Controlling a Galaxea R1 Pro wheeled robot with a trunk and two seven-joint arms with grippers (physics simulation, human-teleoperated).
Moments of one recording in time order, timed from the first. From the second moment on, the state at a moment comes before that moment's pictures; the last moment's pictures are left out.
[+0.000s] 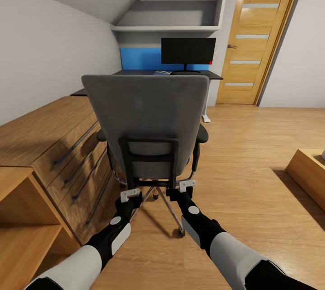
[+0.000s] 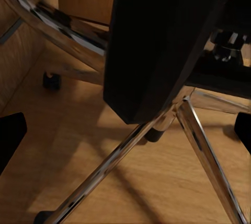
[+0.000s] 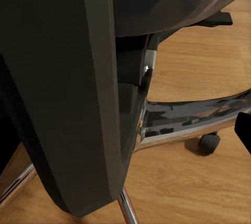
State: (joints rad) left arm -0.70 -0.10 -0.38 -0.41 0.48 -0.26 0.21; right arm -0.78 0.17 0.47 -0.37 -0.28 -0.22 -0.16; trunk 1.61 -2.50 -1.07
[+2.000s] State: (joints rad) left arm -0.70 -0.10 -0.46 -0.44 0.38 -0.29 0.25; right arm -0.78 0.17 0.47 -0.37 -0.28 -0.24 -0.17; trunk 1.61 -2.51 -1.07
